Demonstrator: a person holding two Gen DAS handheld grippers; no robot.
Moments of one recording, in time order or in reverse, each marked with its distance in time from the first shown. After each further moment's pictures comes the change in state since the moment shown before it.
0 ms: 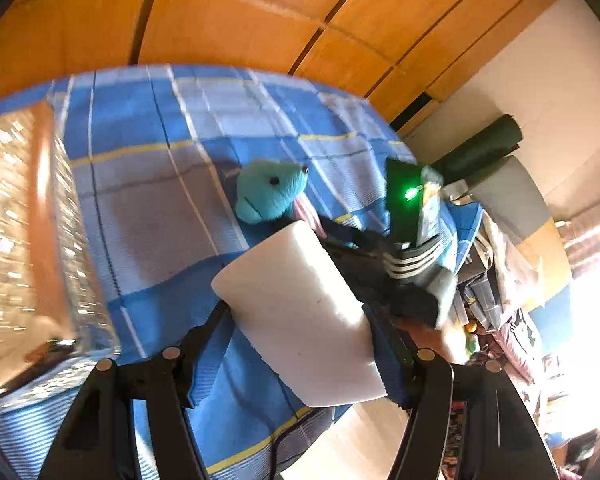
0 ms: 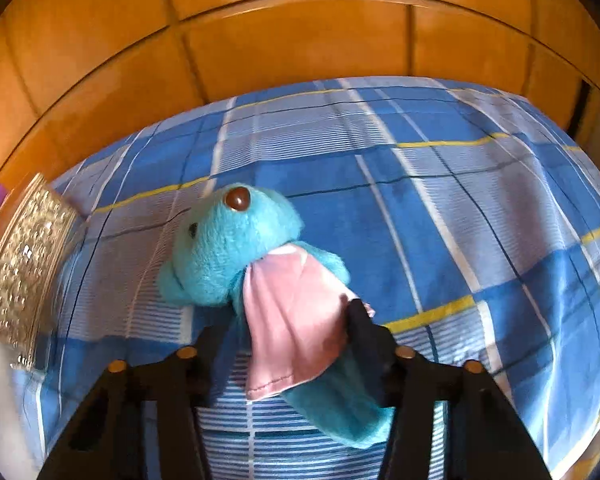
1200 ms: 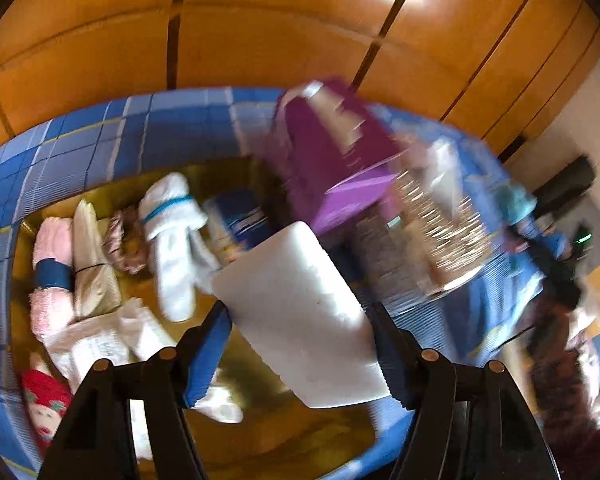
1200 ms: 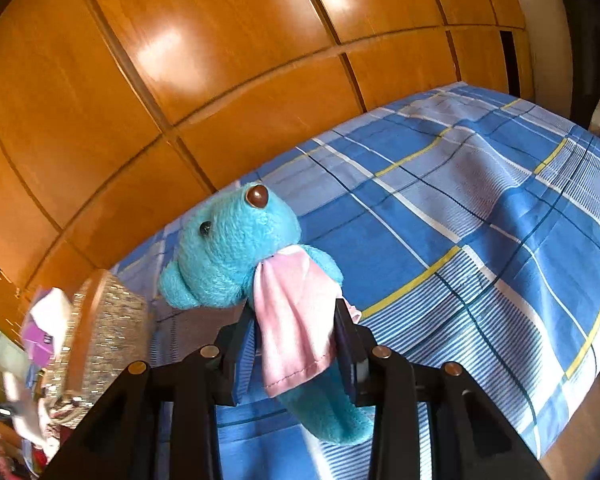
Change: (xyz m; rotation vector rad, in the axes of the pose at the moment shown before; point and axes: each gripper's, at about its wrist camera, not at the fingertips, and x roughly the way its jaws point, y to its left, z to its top) left arm -0.177 0.225 -0.062 -0.103 -0.029 0.351; right arm -0.083 0.034 -0.025 0.294 -0.235 0.052
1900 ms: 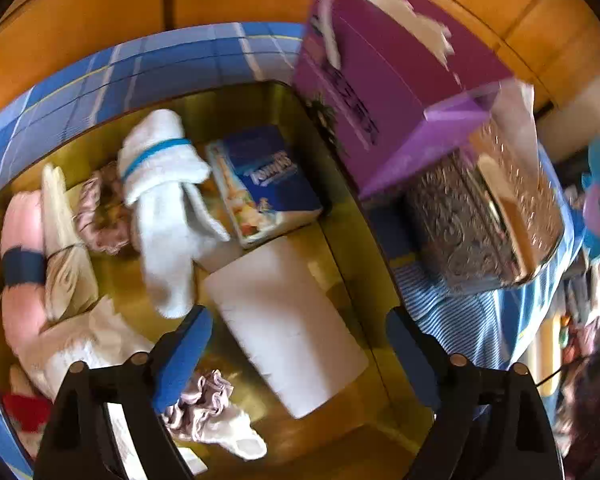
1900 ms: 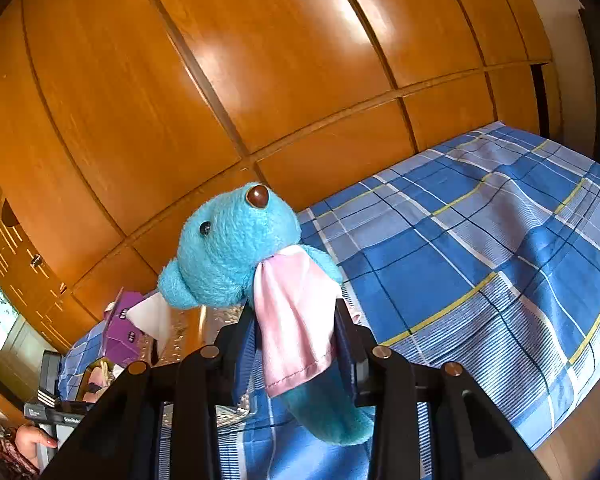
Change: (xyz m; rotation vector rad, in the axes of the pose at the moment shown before) left arm 0.070 0.024 0.001 -0.040 0.159 0.039; right arm -0.066 0.065 -0.003 -0.064 -0.087 0.130
